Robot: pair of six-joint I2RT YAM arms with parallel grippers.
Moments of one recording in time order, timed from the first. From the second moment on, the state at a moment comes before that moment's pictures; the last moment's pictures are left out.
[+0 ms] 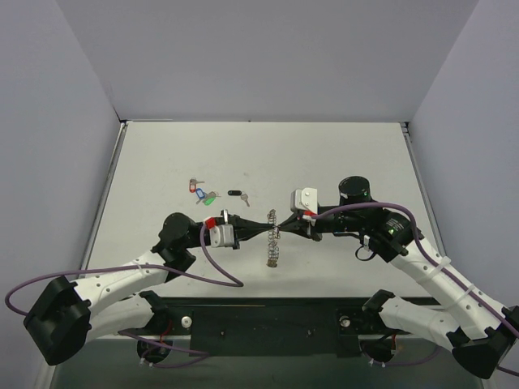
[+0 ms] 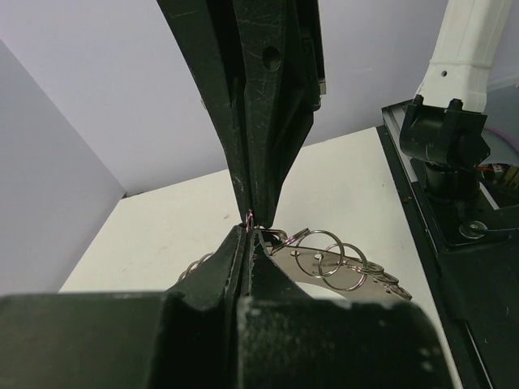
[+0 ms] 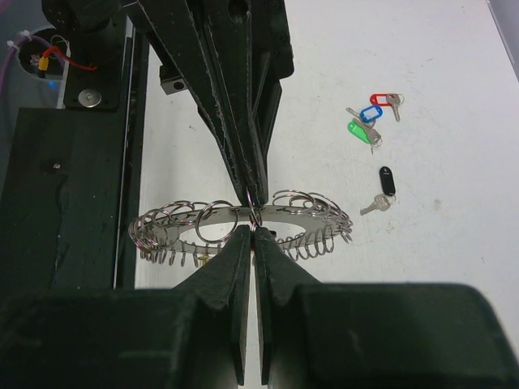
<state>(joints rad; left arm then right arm) -0.80 1.06 0.47 0.91 0.71 0.15 0.70 0.95 0.96 -0.43 -0.69 -0.50</state>
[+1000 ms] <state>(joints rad) -0.80 1.04 0.52 0.73 0.71 0.23 0.70 0.96 0.99 -0.47 -0.68 -0.51</state>
